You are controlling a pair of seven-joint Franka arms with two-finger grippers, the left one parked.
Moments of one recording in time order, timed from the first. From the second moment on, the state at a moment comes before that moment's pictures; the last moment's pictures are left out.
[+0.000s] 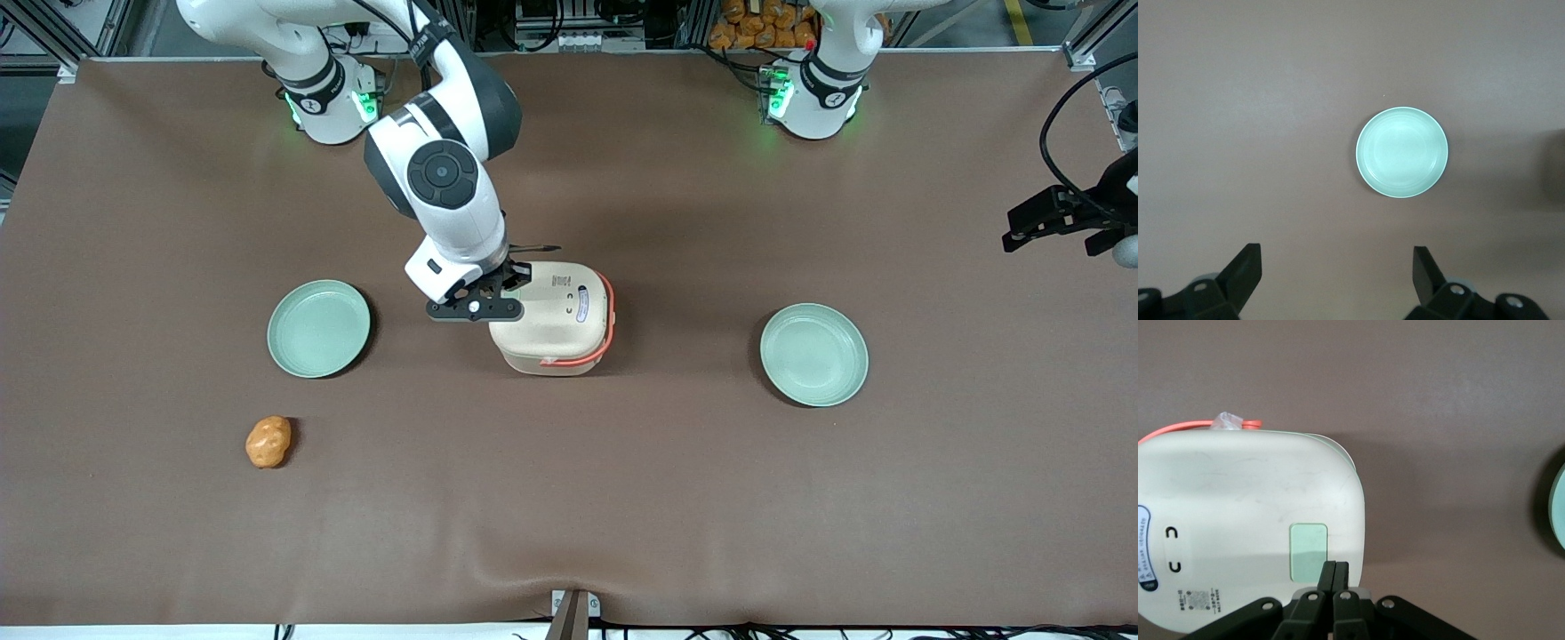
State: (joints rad) arm 0.71 0.41 -0.07 -1.61 0.08 1.97 0.64
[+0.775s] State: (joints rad) arm 0.72 0.44 -0.07 -1.61 0.08 1.99 0.67
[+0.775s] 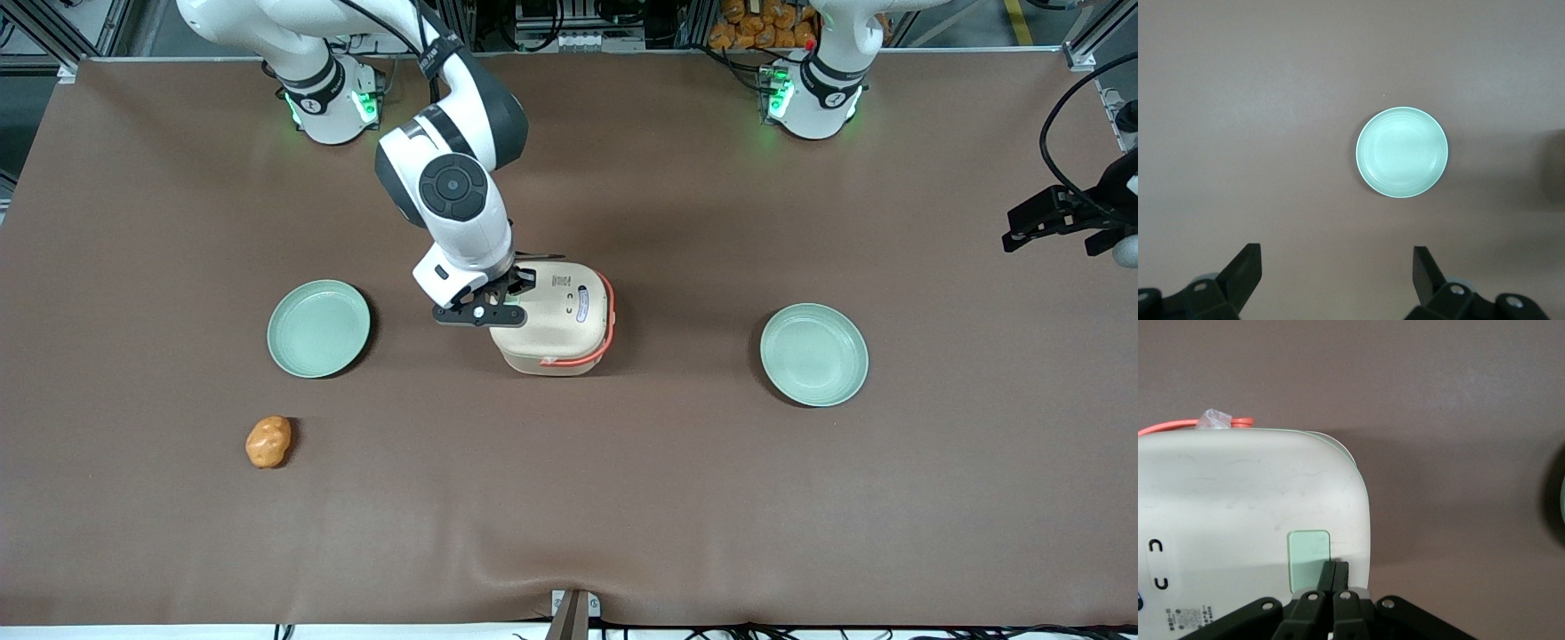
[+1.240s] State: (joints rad) arm 0.72 0.44 -0.07 -1.61 0.10 2.00 0.70
